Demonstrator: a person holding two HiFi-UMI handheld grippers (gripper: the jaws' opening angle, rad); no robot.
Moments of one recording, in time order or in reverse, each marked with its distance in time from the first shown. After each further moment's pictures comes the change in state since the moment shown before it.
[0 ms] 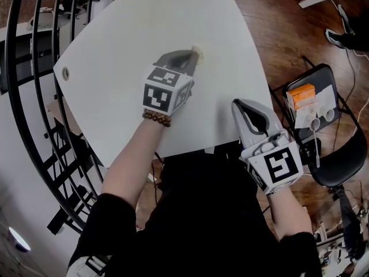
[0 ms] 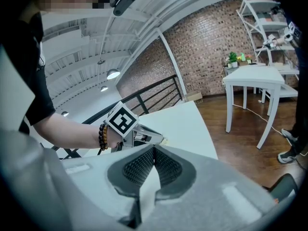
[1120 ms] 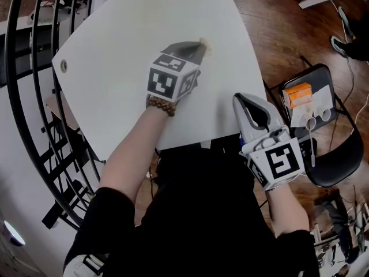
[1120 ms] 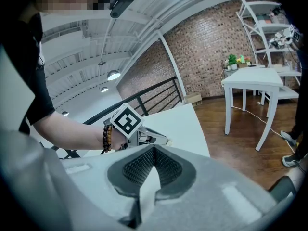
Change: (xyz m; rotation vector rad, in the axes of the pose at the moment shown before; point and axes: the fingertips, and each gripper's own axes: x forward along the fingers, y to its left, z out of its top) left arm 0.019 -0.025 0.014 -0.033 -0.016 -0.041; right arm -0.017 -0.012 0.001 -0.007 -0.017 0.000
